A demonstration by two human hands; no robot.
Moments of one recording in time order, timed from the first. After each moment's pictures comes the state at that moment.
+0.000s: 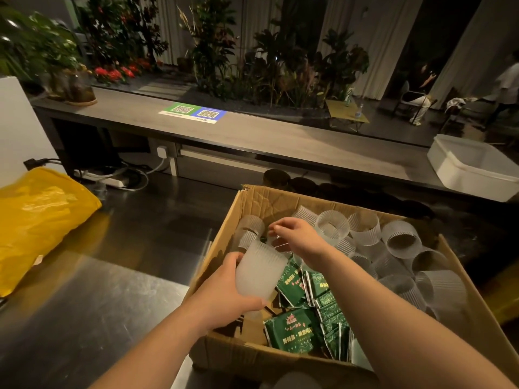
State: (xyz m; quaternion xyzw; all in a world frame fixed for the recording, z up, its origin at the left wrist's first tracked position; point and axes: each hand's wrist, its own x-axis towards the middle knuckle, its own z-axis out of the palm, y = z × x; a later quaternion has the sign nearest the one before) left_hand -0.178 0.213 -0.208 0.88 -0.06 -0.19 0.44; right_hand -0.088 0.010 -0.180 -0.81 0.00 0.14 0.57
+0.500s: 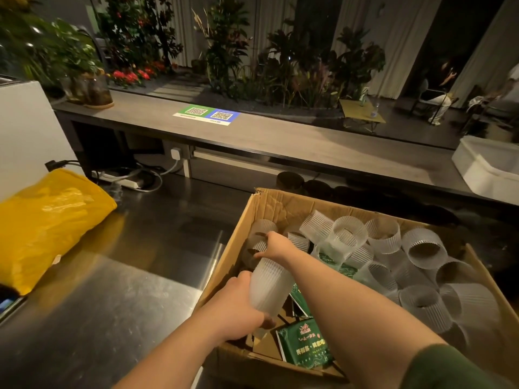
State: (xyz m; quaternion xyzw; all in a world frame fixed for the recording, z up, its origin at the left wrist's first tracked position) left_hand -0.171 0.212 -0.223 0.90 -0.02 -0.23 0.37; right_hand -0.030 0.075 -0.246 -0.95 -0.01 0.18 0.26
